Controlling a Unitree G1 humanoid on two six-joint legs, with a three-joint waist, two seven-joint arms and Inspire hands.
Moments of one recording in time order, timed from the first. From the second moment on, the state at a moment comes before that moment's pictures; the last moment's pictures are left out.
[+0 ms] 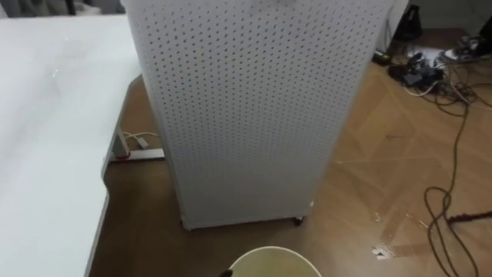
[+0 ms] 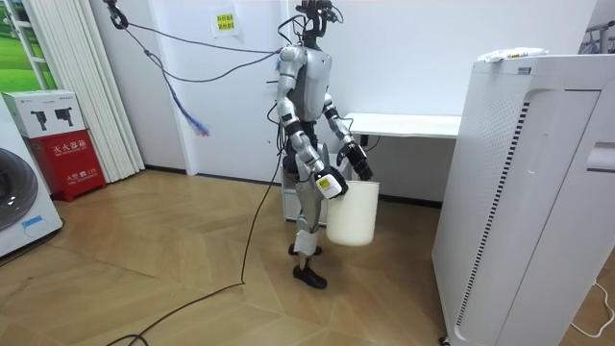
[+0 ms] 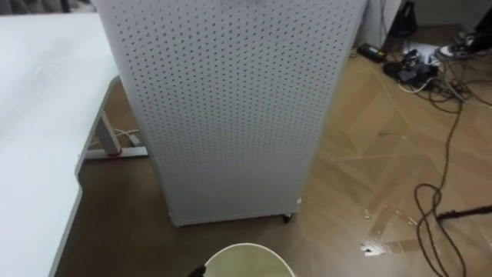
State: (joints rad) left arm 0.05 0.31 -0.47 0.65 -0.16 -0.19 -0.17; right arm -0.01 -0.29 0.29 0.88 0.39 -0.11 0.18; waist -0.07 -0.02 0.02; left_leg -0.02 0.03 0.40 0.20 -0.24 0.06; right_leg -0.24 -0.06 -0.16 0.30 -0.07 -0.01
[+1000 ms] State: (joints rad) left arm 0.12 0.26 -0.32 0.62 -0.12 -0.20 -0.15; right arm 0.07 -0.33 0.33 0.74 0.23 -0.11 0.19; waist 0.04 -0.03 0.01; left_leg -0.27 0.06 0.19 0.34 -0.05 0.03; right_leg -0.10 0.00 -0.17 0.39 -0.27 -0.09
